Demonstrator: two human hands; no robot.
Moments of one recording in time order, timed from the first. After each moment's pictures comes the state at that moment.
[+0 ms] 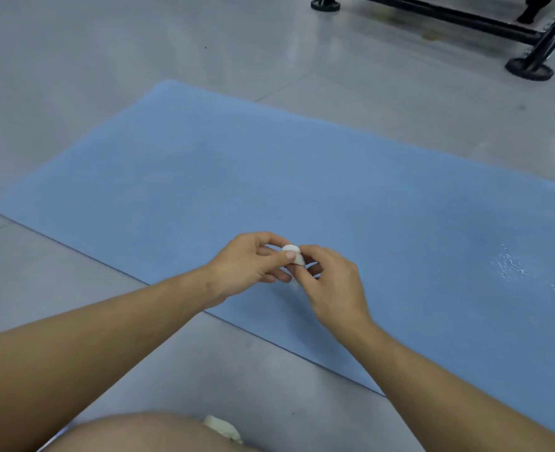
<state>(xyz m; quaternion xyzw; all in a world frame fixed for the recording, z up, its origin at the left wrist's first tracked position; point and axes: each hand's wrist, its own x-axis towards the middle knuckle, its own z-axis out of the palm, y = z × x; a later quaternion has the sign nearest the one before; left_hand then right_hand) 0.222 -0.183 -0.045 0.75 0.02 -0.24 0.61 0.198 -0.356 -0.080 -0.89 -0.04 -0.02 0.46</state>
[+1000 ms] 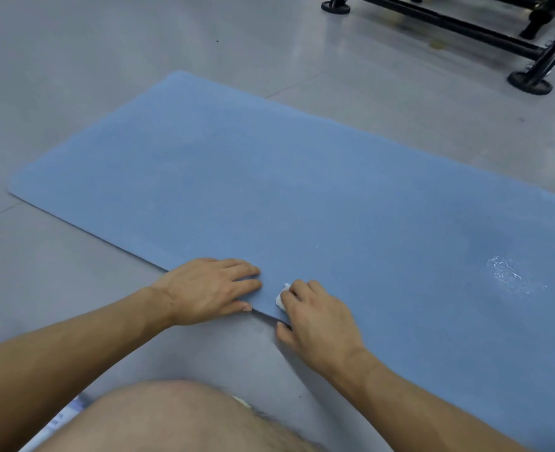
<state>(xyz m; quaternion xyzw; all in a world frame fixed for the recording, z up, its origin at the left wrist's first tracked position) 0.189 -0.088 -0.099 0.91 -0.42 0.00 -0.01 0.145 -0.335 -0.102 -0.97 -0.25 -0.05 0.03</state>
